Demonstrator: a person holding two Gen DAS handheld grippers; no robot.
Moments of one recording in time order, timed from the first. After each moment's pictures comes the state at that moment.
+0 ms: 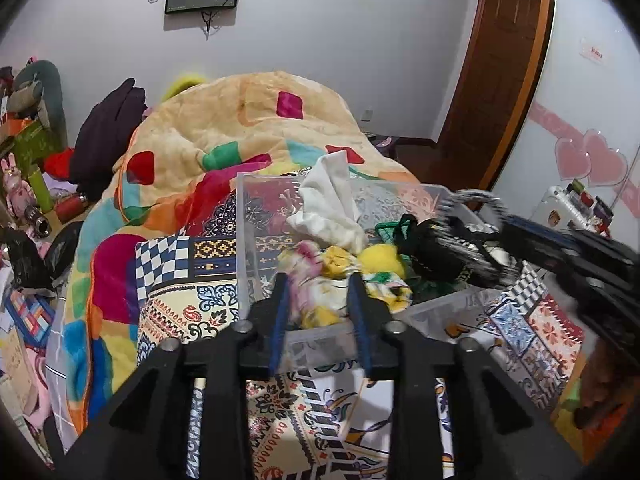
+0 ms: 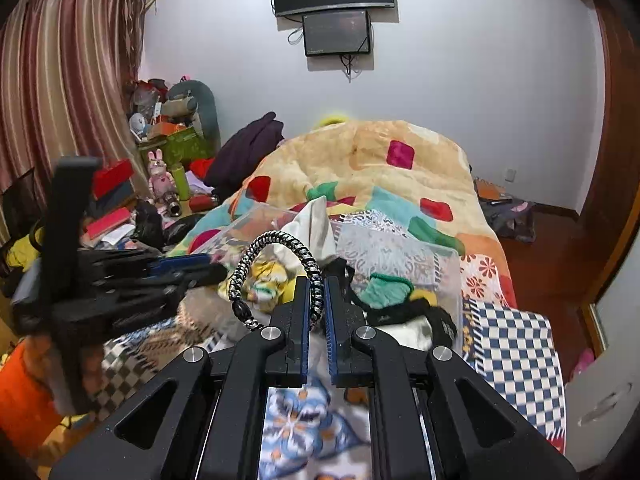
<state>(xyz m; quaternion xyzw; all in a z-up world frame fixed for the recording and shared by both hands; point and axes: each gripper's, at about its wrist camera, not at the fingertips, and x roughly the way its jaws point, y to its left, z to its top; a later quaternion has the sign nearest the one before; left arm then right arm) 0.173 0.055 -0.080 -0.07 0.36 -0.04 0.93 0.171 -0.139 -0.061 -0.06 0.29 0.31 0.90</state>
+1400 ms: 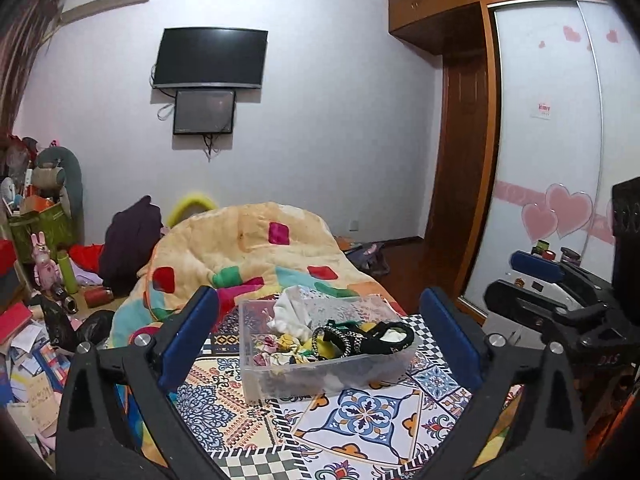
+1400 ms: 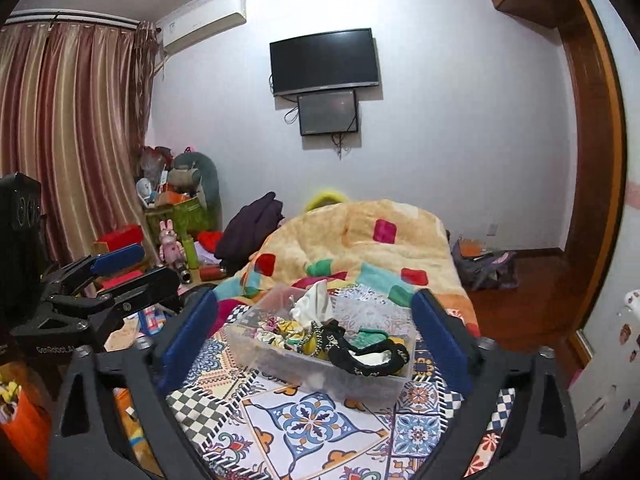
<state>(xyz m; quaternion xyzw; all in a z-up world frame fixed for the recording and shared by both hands) 0.038 0.012 0.042 -0.04 0.15 -0.03 0.99 0.065 -0.197 0.028 -0.01 0.16 0.30 0.94</state>
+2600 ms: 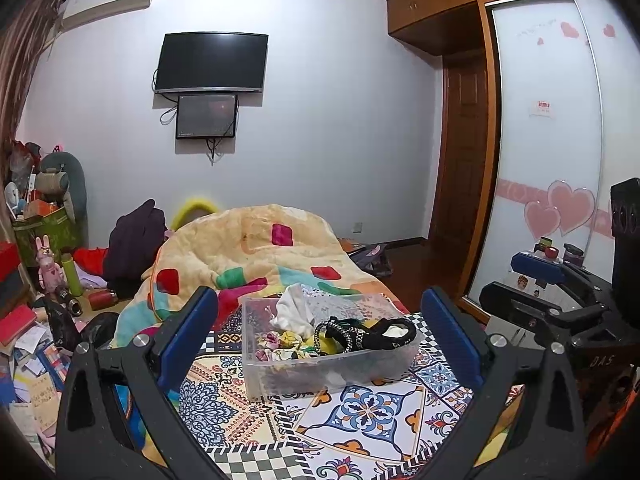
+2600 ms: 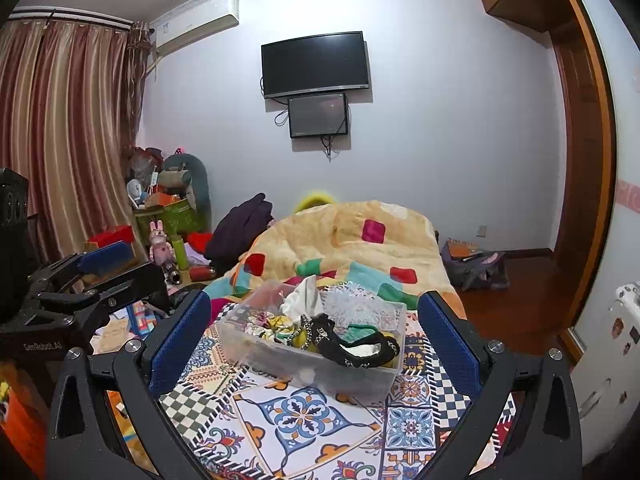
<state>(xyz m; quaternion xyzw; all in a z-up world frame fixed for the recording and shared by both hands) 0.031 0.008 0.035 -0.03 0.14 -0.02 0.99 0.060 -0.202 0.018 -0.01 0.16 0.28 0.95</state>
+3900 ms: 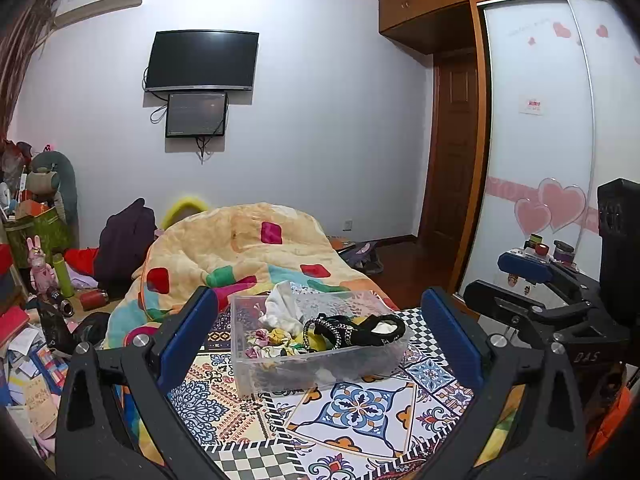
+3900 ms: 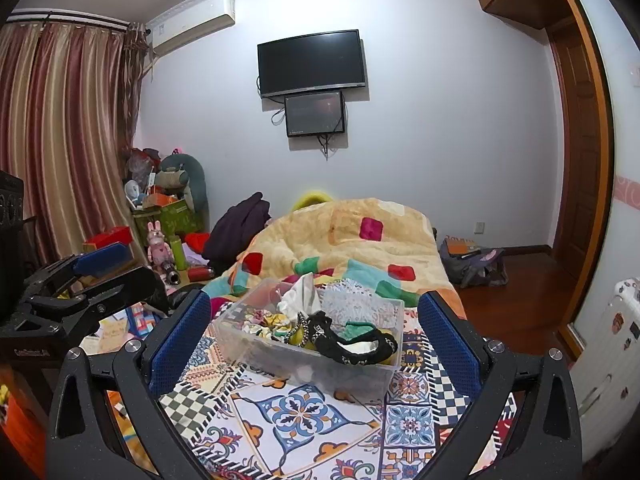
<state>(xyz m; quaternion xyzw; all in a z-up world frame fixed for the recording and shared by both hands) 0.028 0.007 0.033 -0.03 0.15 -0.05 0.99 0.060 -0.204 0.017 -0.01 0.16 0.28 0.95</state>
